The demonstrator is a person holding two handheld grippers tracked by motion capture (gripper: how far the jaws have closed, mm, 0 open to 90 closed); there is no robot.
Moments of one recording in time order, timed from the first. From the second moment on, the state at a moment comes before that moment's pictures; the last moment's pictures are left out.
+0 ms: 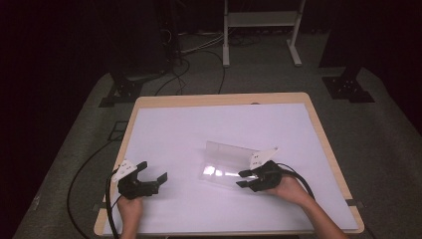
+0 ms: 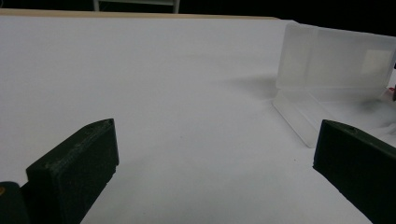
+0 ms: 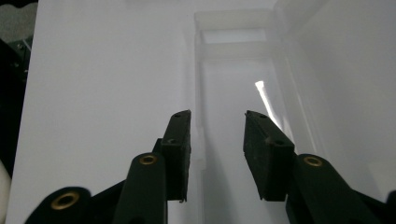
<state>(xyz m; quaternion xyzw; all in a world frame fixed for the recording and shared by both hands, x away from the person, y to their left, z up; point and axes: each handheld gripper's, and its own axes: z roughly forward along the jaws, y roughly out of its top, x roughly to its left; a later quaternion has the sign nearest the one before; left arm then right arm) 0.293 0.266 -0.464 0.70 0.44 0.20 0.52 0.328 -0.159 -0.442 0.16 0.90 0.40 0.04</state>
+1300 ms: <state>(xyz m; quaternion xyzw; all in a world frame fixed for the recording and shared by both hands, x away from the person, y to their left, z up) 0.292 0.267 -0.464 0.70 0.43 0.20 0.53 0.289 -0.276 -0.425 0.31 0.84 0.43 0.12</state>
